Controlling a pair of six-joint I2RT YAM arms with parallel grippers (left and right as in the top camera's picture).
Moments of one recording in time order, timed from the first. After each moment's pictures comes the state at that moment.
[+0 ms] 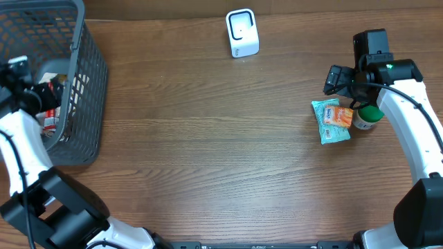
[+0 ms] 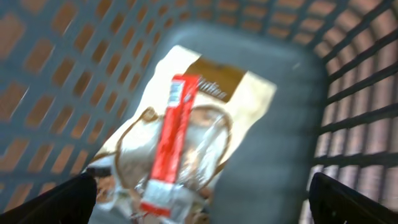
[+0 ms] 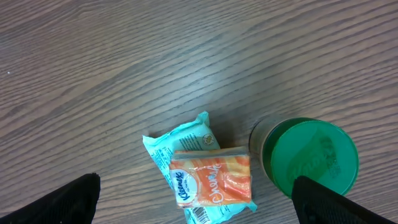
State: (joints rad) left arm 0.72 1.80 1.52 -0.54 0.15 0.30; right arm 0.08 1.70 1.44 -0.91 0.11 0.38
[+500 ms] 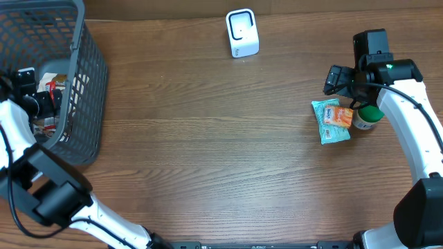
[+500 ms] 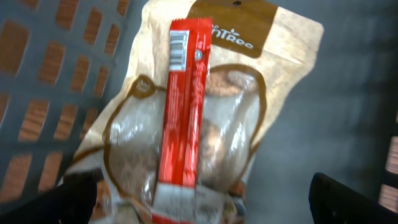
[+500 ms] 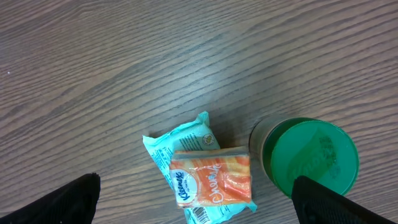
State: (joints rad) left arm 0.75 2.08 1.77 -0.74 0.15 0.46; right arm 0.08 1.70 1.44 -0.91 0.11 0.38
